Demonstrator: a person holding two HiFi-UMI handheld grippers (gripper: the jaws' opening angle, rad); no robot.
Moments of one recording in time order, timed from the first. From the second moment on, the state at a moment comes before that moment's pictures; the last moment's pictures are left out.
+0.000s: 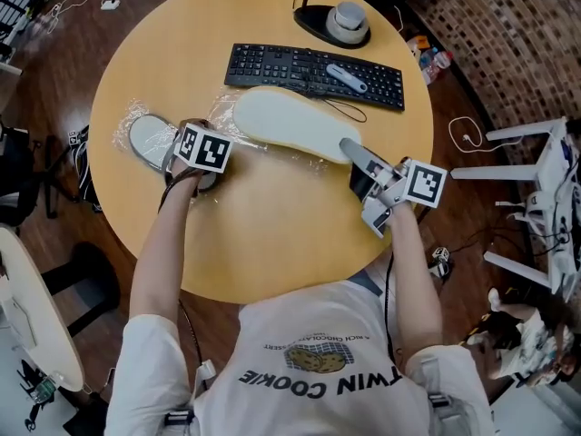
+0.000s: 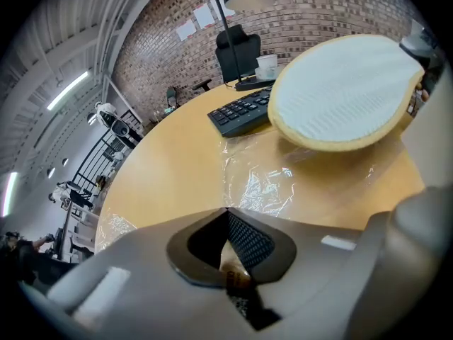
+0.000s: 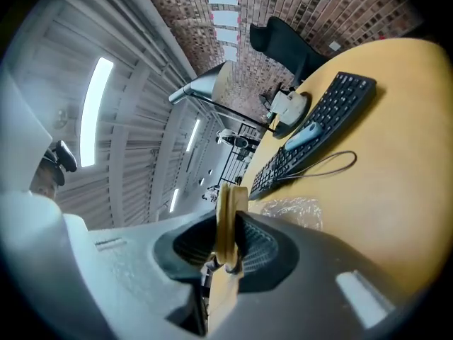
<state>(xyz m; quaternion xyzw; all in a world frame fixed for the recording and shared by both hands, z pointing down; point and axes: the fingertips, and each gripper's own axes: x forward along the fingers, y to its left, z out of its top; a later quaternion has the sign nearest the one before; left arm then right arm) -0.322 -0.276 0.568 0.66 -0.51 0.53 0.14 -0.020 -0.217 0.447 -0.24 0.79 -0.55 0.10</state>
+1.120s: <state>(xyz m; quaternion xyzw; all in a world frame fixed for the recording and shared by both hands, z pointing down) -0.323 -0.278 0.572 0.67 -0.51 0.52 0.14 -0.048 -0.242 0.537 -0.40 0.78 -0.45 -0.14</state>
